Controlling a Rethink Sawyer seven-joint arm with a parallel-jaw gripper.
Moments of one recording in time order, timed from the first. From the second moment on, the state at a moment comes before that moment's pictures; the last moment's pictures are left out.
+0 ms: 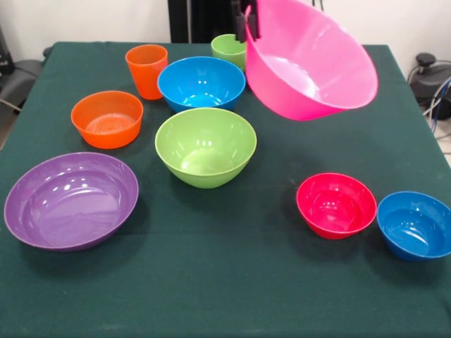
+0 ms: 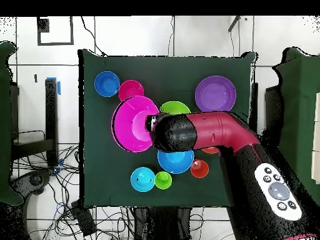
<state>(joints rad) -0.71 -0.89 0.63 1.84 -0.38 0.68 1.92</state>
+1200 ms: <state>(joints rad) -0.77 -0.84 0.64 1.66 -0.60 0.84 1.90</state>
